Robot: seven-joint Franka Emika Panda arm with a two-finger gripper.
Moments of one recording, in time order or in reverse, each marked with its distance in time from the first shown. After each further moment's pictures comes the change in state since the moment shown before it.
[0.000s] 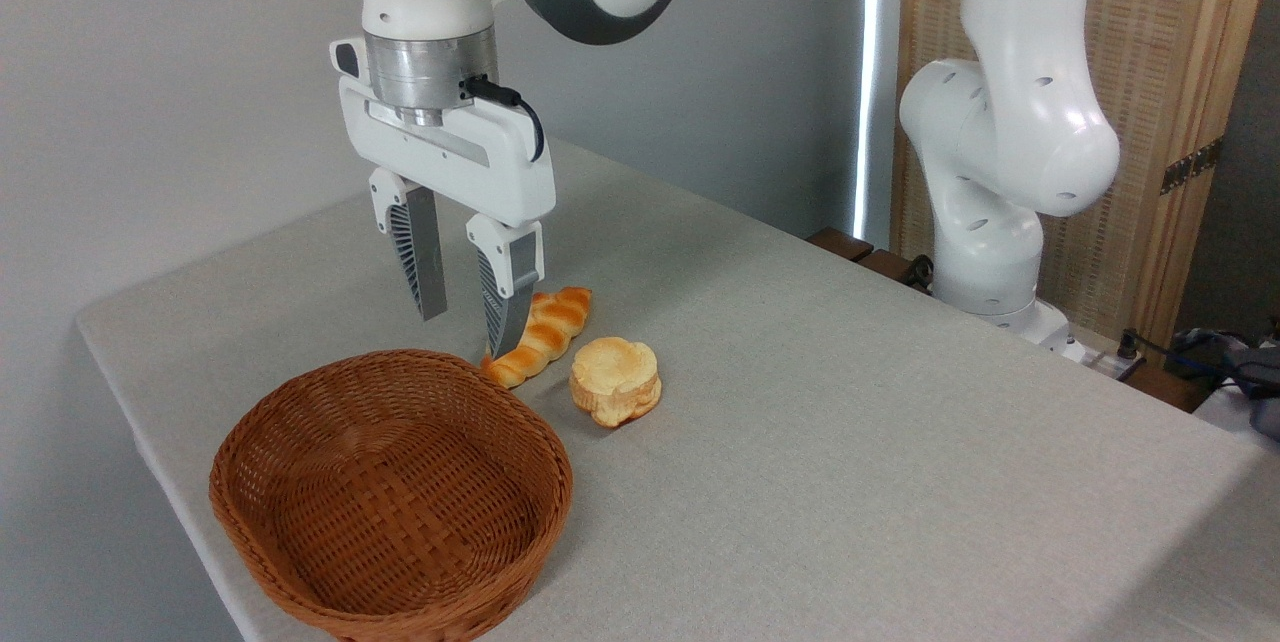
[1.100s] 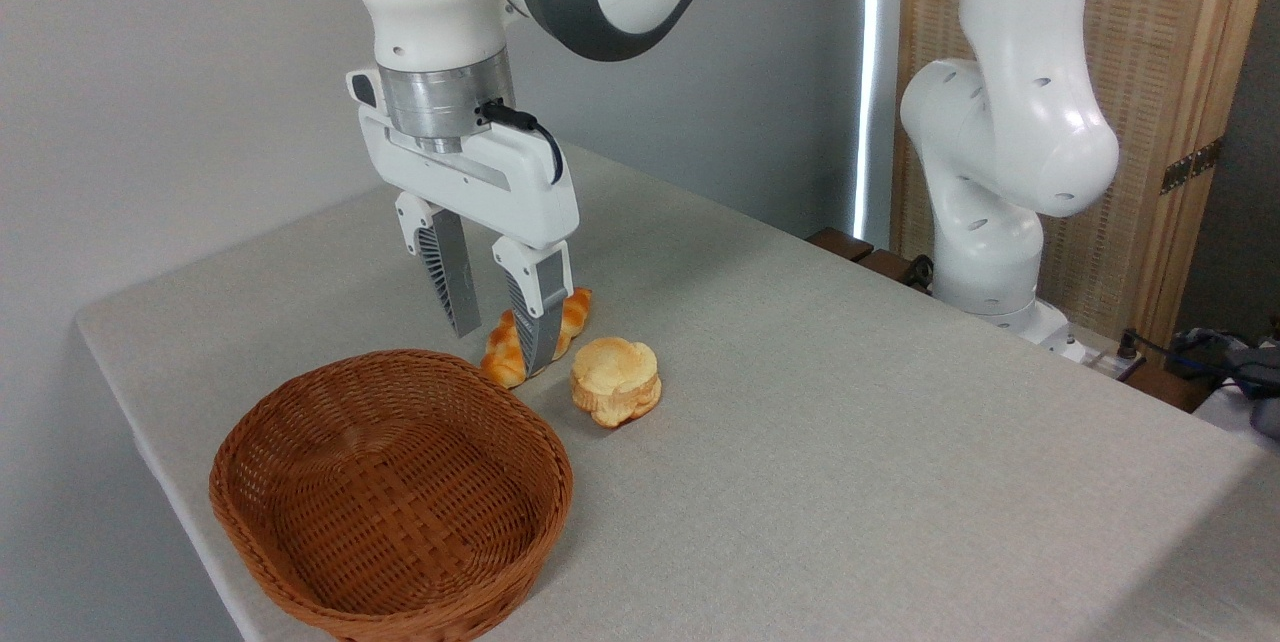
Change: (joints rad) arm -0.015 0.013 0.043 -0.002 0.000 -0.071 0.039
